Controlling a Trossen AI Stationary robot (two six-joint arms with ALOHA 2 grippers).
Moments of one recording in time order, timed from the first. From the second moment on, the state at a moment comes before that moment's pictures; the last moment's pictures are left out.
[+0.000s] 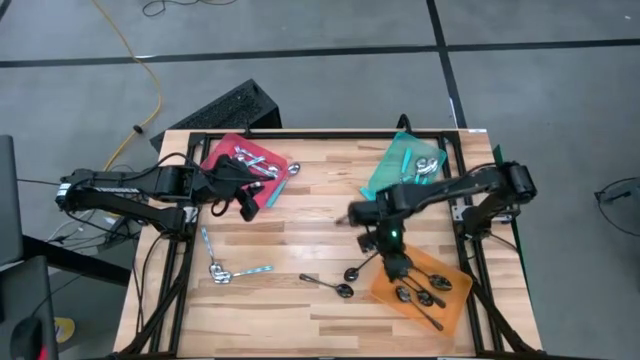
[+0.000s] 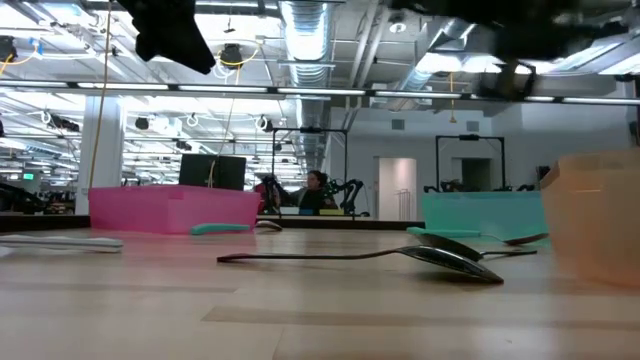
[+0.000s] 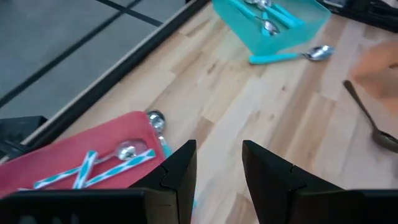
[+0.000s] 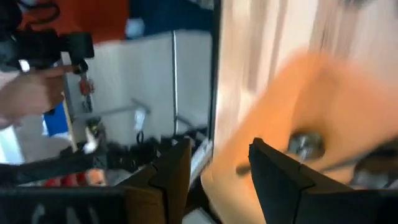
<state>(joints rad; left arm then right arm) 0.00 0.97 0.96 -0.75 -0.46 -0.41 0.10 1.62 1.26 -1.04 -0.92 0.12</state>
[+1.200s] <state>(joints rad) -0.54 0.99 0.96 -0.83 -0.40 -0.72 0.05 1.61 1.68 -0.94 0.00 0.03</state>
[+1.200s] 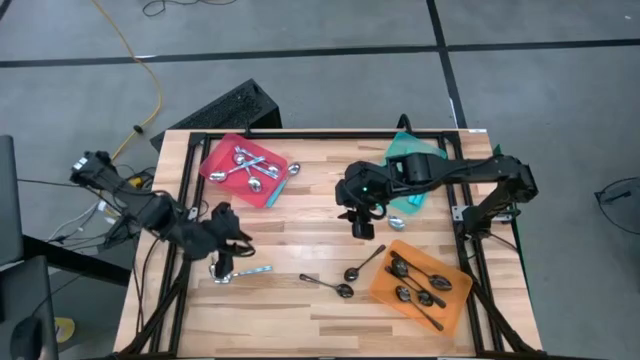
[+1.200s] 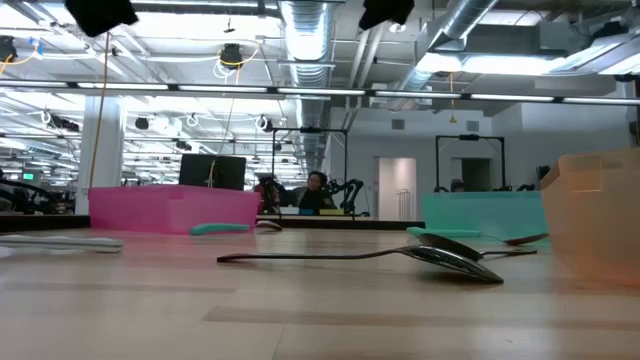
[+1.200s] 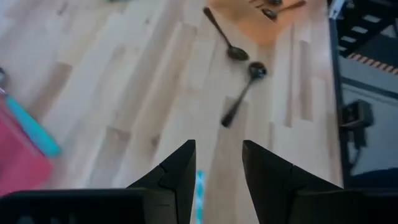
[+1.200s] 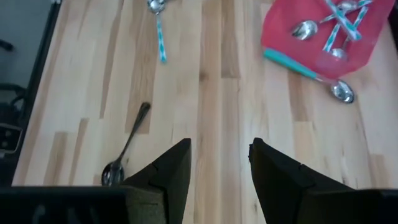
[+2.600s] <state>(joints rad) -0.71 1.39 0.78 -0.78 -0.15 -0.92 0.16 1.83 1.68 -0.99 -0.03 0.10</state>
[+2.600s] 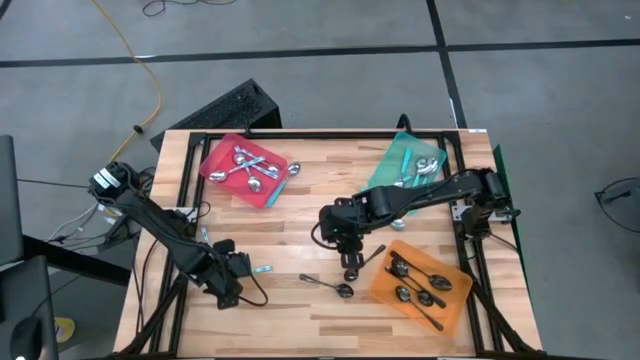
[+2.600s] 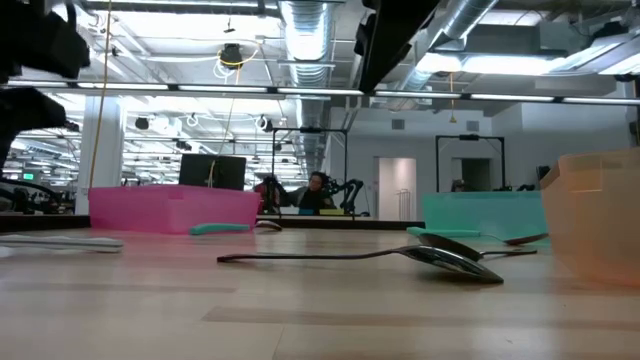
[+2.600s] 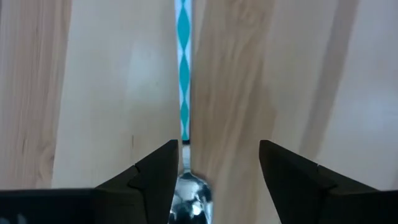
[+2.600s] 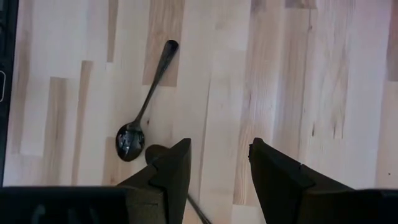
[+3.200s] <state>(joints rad) -0.70 1.38 0.57 -0.52 -0.12 -0.95 0.16 1.83 1.68 -0.97 -0.03 0.13</state>
